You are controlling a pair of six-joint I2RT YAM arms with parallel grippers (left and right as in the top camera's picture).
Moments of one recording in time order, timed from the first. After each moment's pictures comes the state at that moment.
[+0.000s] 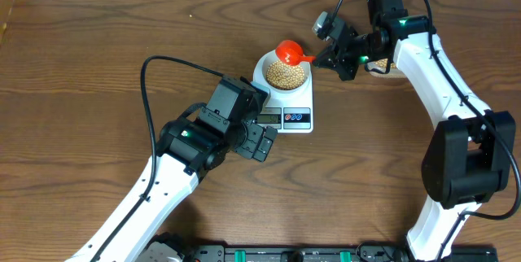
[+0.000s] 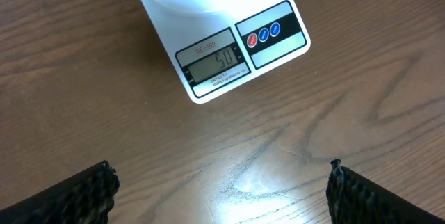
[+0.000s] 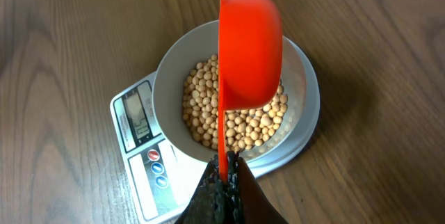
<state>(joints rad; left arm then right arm) -0.56 1.25 1.07 -0.86 0.04 -0.07 0.18 1.98 1.63 -0.82 -0.74 -0.76</state>
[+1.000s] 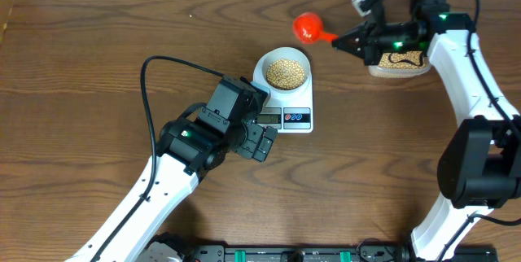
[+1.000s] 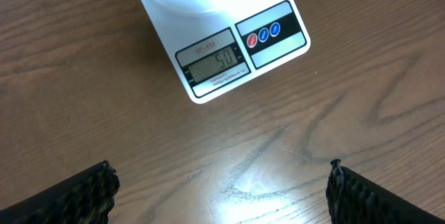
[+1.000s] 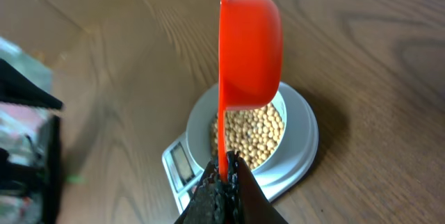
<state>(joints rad) -0.56 1.25 1.07 -0.86 0.04 -0.07 0.01 1.96 1.64 -0.78 -1.06 -0.53</state>
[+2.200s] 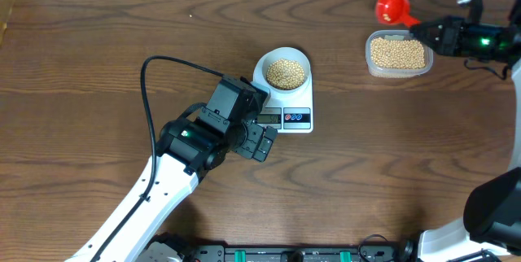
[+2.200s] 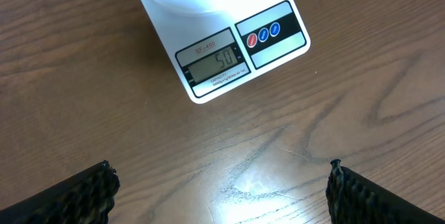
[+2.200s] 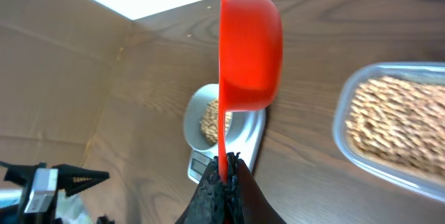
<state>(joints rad) -0.56 1.25 1.07 -0.86 0.04 -0.07 -0.31 1.73 1.65 -0.98 -0.98 -0.11</state>
